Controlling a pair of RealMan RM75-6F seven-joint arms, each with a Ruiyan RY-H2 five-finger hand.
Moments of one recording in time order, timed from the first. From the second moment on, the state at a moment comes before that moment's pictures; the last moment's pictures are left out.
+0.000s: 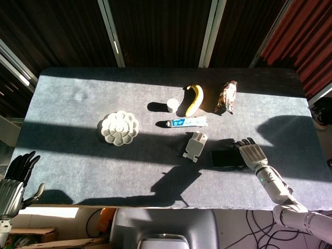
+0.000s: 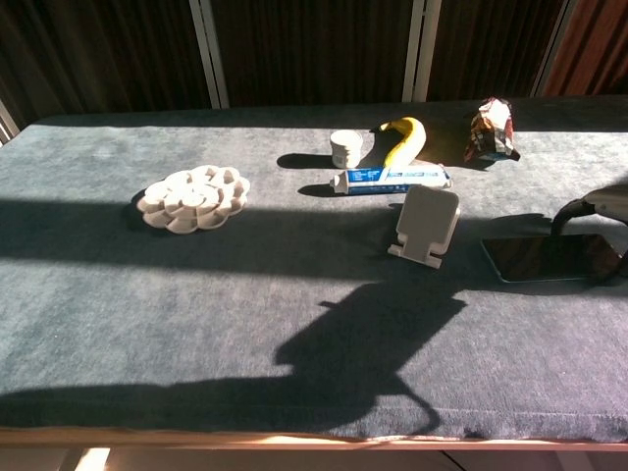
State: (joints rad) left arm -0.10 -1.15 0.01 -1.47 1.69 1.62 -0.19; right arm 0.61 -1.39 0.02 -1.25 -1.07 0.73 -0.26
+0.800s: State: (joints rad) left arm -0.09 -1.14 0.01 -1.46 1.70 1.64 -0.23; right arm 0.57 -1.40 0.00 -1.33 -1.12 0.87 -0.43
